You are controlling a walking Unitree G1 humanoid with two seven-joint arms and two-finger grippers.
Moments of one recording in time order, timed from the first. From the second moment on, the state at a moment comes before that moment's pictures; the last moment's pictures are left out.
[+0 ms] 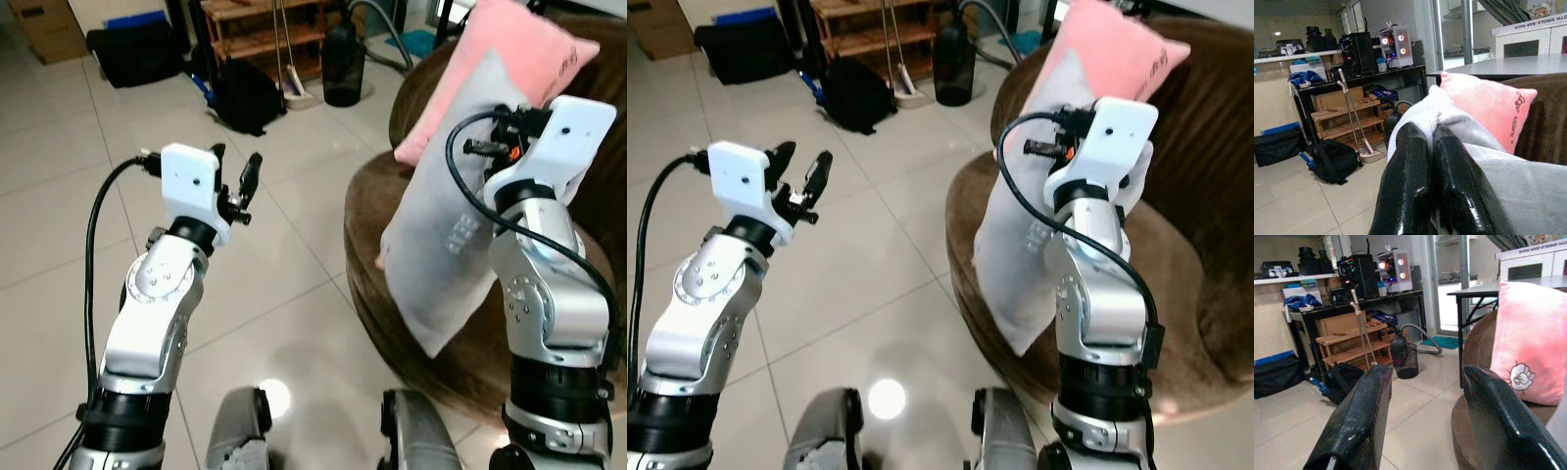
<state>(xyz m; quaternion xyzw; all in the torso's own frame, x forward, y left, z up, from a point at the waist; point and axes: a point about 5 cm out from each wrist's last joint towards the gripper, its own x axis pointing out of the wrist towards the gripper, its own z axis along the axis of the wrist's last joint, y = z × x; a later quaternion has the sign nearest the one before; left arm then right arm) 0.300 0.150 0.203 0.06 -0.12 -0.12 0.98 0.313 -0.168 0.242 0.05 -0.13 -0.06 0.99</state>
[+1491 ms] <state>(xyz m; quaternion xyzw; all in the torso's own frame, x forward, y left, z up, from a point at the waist) 0.295 0.151 0.197 0.08 -0.12 -0.15 0.98 0.302 -0.144 0.199 0.04 -0.04 -0.01 1.00</state>
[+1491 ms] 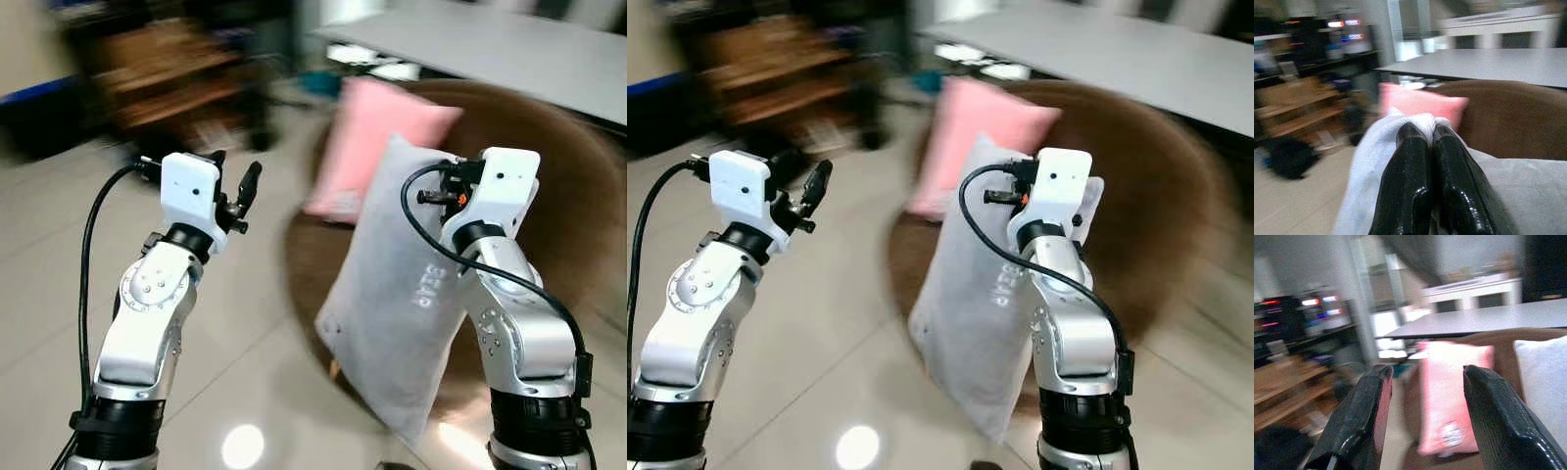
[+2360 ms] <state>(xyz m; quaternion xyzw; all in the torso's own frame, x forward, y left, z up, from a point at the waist) 0.295 0.155 0.193 0.08 -0.11 -0.16 0.98 0.301 -0.133 0.189 0.04 -0.02 0.01 1.00</state>
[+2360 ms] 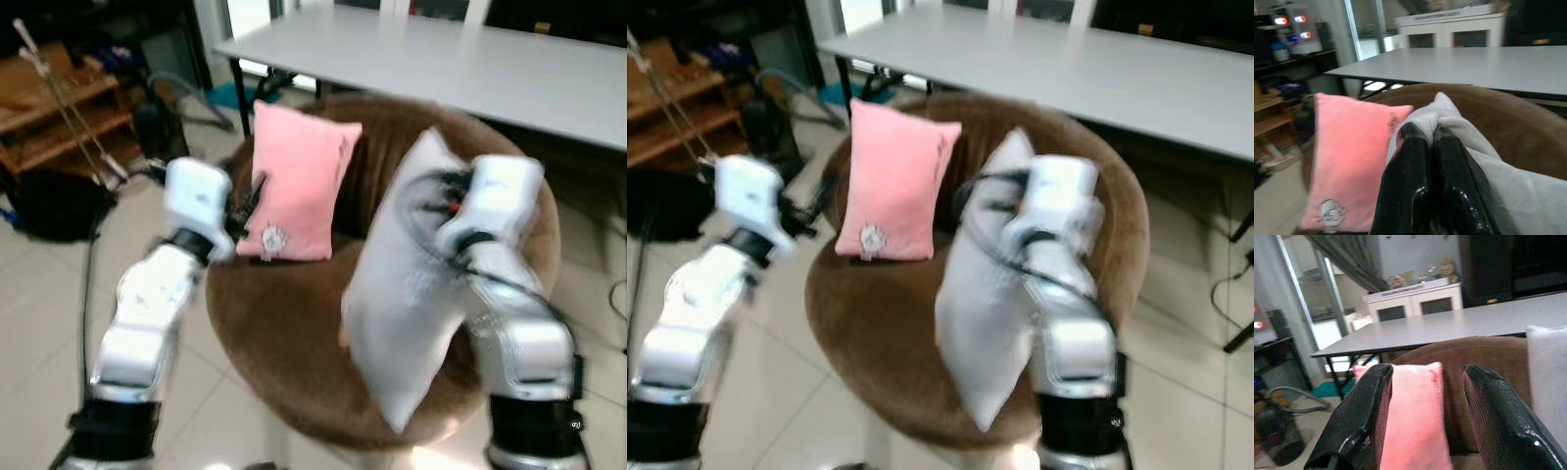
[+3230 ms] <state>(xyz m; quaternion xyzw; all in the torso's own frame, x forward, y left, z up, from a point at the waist) 0.270 0.148 0.172 0.10 -0.06 -0.23 0.97 0.300 -0.127 0.188 0.05 -0.01 0.03 1.00</state>
